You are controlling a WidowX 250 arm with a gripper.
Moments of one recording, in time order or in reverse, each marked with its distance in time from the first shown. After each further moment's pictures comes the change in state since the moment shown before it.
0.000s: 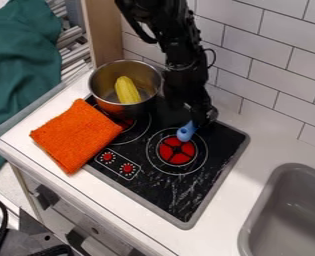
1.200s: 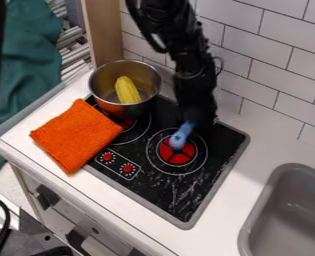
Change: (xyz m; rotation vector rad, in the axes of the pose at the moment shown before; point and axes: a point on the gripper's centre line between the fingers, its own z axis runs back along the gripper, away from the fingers) arm 0.001 -0.005 -0.010 0.018 -0.007 -0.094
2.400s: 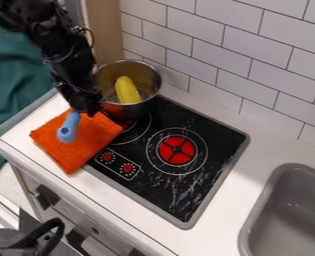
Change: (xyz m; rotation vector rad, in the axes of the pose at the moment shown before) arm -0.142 0.094 0.089 0.171 -0.063 0.346
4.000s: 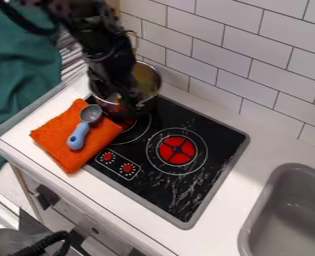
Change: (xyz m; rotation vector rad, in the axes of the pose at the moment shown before) arm 0.038 -0.081 0.013 -0.013 -0.033 -0.204
